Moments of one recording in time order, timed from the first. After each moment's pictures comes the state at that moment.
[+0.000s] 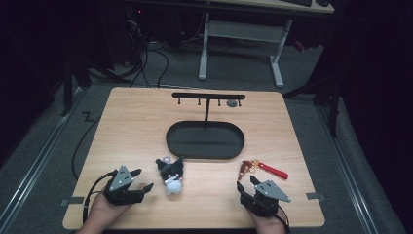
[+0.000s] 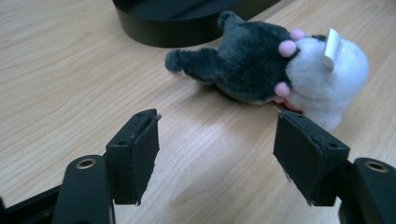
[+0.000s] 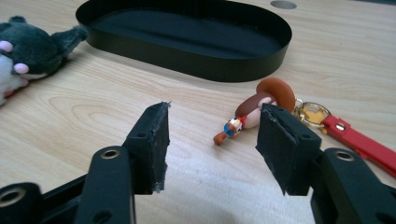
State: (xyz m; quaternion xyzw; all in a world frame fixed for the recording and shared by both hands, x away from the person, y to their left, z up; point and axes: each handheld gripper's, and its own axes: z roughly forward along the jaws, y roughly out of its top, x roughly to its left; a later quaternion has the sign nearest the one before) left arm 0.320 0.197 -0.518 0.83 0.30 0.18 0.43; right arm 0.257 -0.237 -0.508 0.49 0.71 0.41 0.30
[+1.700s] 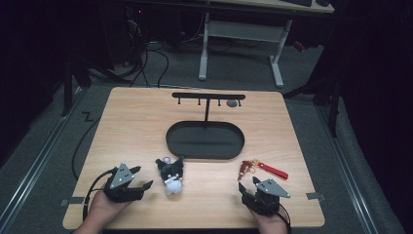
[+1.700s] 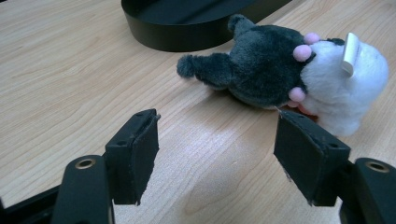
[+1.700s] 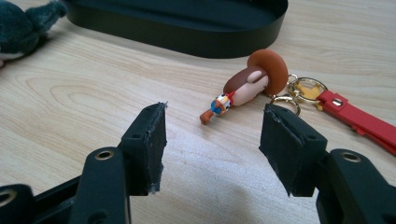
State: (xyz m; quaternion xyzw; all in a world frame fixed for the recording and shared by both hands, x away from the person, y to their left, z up) left arm 0.328 0.197 -0.517 0.83 0.29 0.19 0.43; right arm 0.263 -0.246 -0.518 0.51 0.72 0.38 0.28
